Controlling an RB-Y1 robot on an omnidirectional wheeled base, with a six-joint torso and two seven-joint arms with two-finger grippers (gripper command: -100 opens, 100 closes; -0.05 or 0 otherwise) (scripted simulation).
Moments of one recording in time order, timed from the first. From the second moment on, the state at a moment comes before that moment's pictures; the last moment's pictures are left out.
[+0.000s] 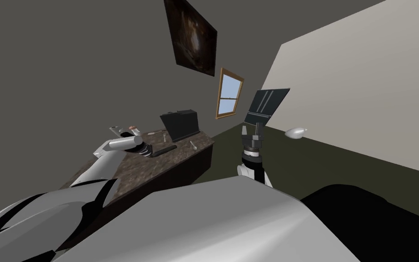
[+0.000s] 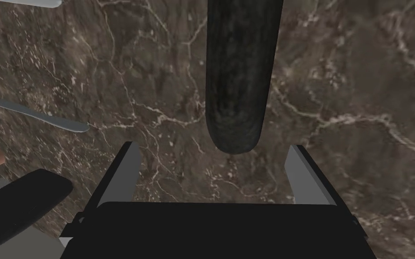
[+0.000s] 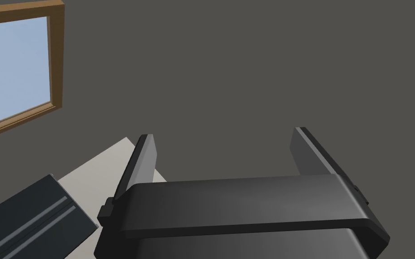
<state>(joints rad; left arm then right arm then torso) -0.53 0.76 0.16 -1.02 0.58 1.31 0.18 0.48 0.04 -0.05 -2.33 0.06 -0.64 -0.12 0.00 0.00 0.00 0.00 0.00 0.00</state>
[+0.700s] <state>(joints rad) -0.57 0.79 0.15 -0.90 0.56 1.44 0.15 0.48 0.04 -0.05 -2.33 0.06 -0.64 -0.12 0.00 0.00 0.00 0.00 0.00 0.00</state>
